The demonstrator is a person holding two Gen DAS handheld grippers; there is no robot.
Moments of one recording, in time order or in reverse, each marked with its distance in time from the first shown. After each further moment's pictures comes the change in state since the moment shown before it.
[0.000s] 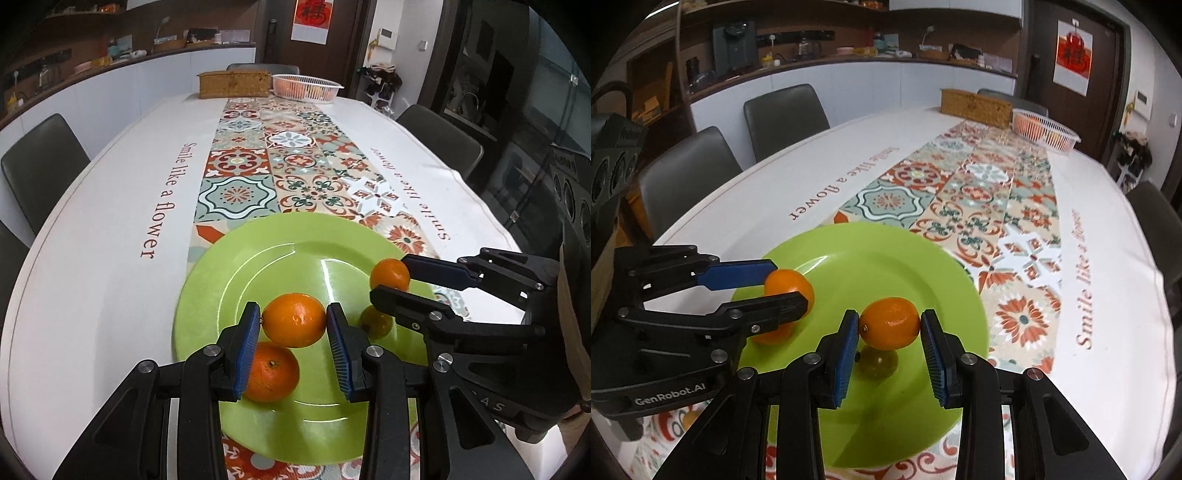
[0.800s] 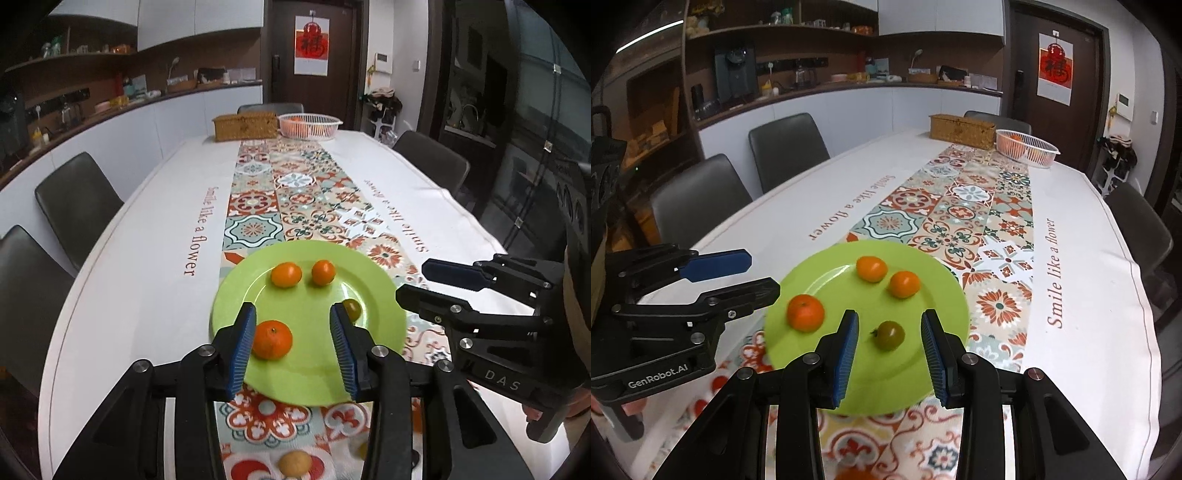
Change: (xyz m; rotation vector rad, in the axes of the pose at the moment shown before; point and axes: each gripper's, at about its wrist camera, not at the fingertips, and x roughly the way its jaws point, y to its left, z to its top) left arm -0.099 -0.029 -0.020 0.047 -0.140 0.086; right arm -0.081 0.010 -0.019 0.039 -0.104 -0.014
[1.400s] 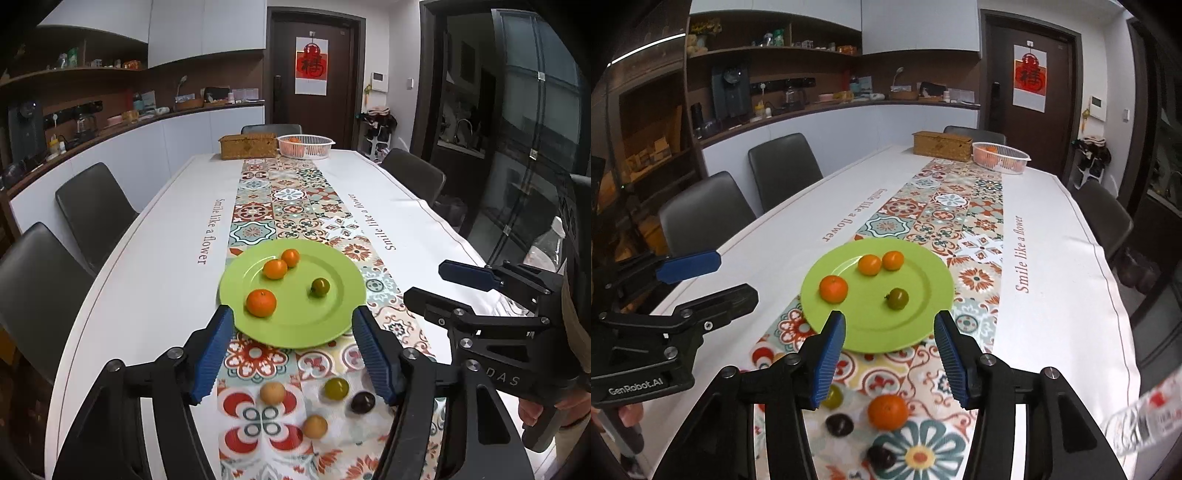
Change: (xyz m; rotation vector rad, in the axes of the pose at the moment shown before) left arm -0.092 -0.026 -0.038 -0.010 -0.071 0.008; right arm -0.094 0.027 -0.038 0.049 -0.061 -0.066
